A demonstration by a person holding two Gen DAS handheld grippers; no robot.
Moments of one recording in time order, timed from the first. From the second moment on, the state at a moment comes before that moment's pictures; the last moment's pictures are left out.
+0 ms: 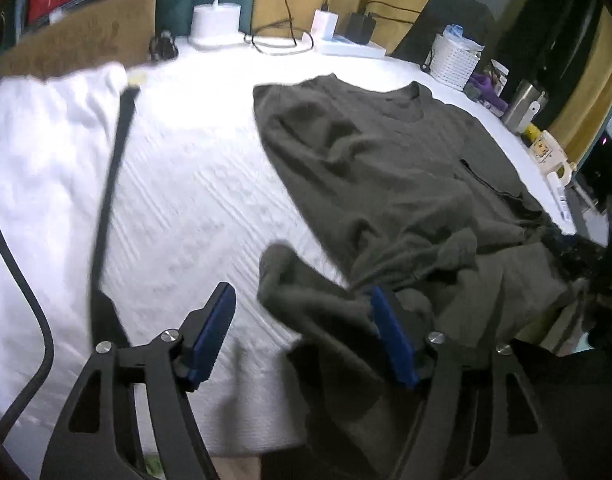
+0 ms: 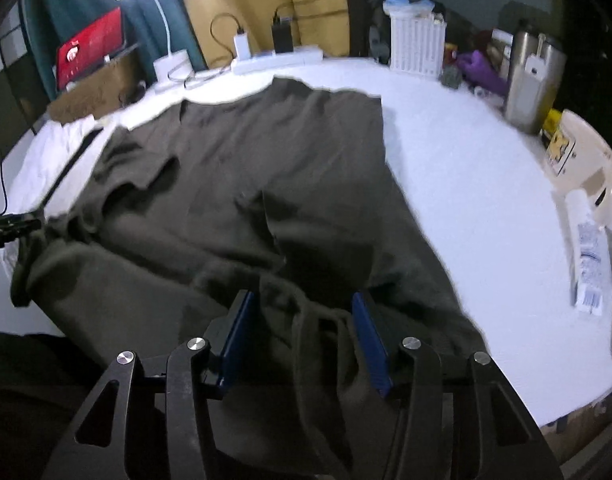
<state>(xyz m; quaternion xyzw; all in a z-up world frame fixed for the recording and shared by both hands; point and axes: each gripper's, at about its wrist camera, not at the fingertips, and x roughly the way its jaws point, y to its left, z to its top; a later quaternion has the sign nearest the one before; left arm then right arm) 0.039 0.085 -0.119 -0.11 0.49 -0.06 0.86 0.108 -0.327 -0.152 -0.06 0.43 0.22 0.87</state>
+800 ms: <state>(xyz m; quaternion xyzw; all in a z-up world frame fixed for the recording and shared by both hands) -0.012 0.053 0.002 -0.05 0.30 -0.22 0.93 0.076 -0.377 -0.038 -0.03 0.26 0.18 0.95</state>
